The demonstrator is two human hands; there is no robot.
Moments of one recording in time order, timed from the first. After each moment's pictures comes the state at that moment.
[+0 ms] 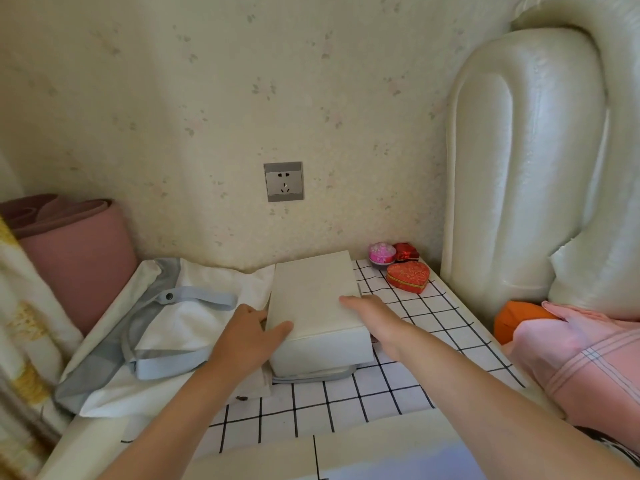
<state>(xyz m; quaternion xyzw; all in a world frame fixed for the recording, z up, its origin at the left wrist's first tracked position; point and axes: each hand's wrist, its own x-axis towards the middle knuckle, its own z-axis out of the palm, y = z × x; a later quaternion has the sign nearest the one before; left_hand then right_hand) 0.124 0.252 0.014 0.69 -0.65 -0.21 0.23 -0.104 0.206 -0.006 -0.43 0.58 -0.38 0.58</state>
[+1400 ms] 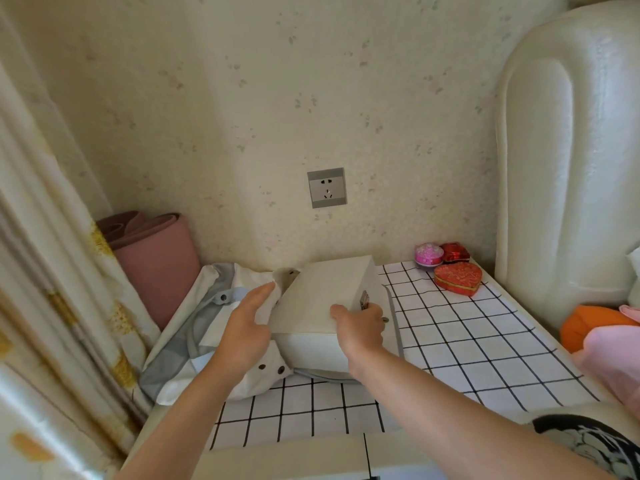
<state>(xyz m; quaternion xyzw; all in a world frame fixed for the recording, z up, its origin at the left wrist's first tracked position) 0.183 0.280 0.045 0.65 -0.60 -0.24 0.40 0.014 0.244 0.015 -0.33 0.63 -0.47 0.52</state>
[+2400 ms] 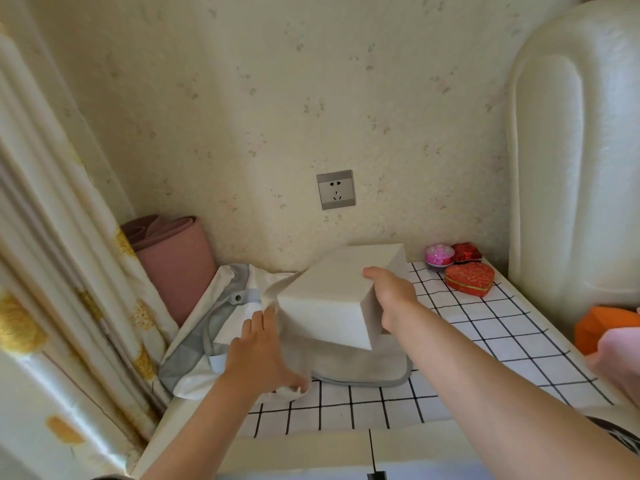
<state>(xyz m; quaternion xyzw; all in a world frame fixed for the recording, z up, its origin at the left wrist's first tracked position) 0.172 0.298 0.025 0.76 -0.65 0.01 0.03 -0.033 0.206 0.051 -0.24 0.56 -0.50 0.61</state>
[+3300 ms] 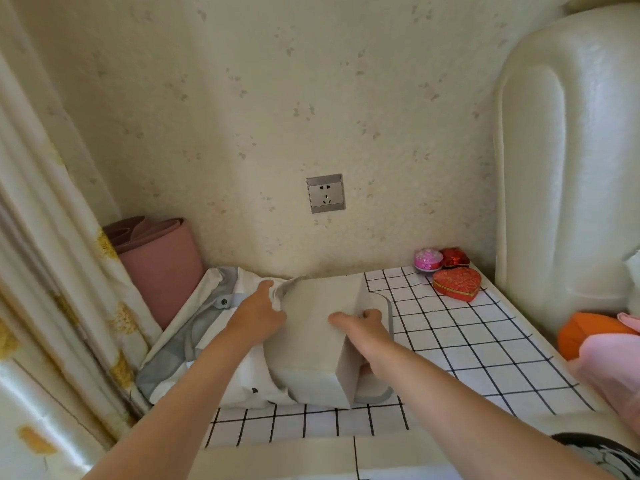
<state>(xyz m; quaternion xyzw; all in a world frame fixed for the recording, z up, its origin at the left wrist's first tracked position) 0.168 0.240 0.059 0.75 -0.60 -0.17 0.20 -0.032 0.235 0.008 -0.41 0.59 -0.34 0.61</state>
